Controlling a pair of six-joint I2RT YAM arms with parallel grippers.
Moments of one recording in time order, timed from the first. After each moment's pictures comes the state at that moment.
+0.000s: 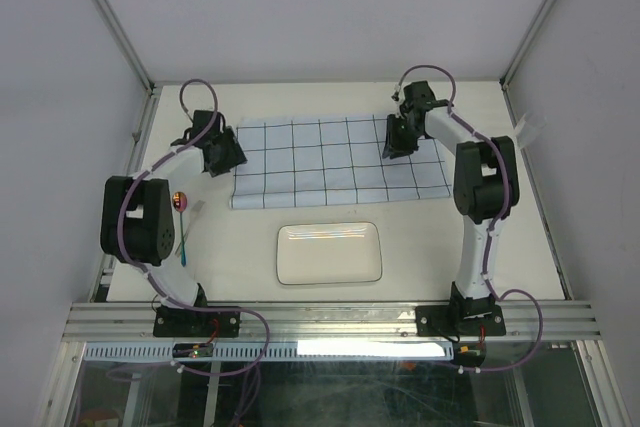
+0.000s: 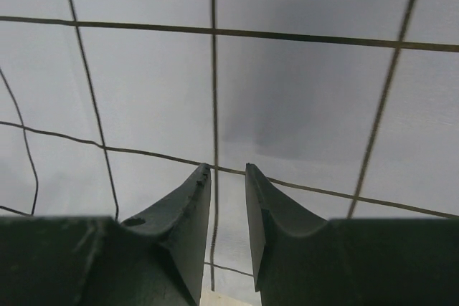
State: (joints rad) left arm -0.10 1.72 1.13 -0.31 -0.01 -0.51; right arm 0.19 2.09 1.60 -0.65 -0.24 0.19
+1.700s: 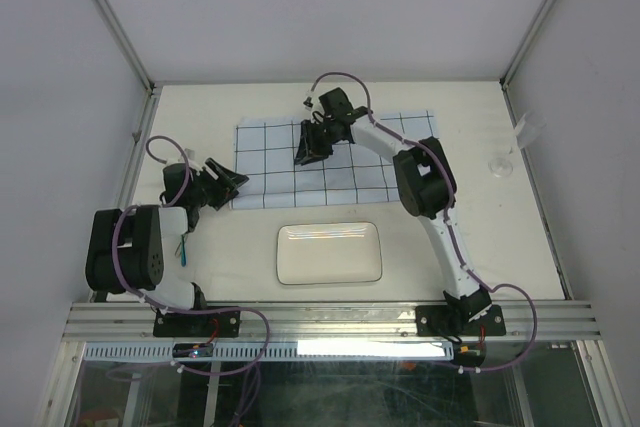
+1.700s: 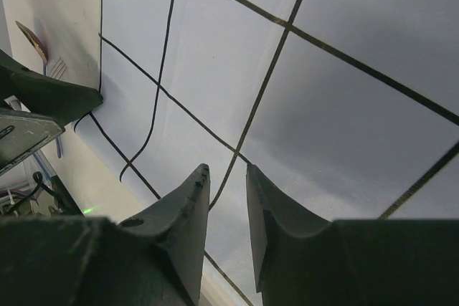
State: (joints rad) left arm 0.10 1.51 0.45 0.50 0.47 -0.81; right arm 0.56 2.40 1.98 -0.52 -0.57 0.42
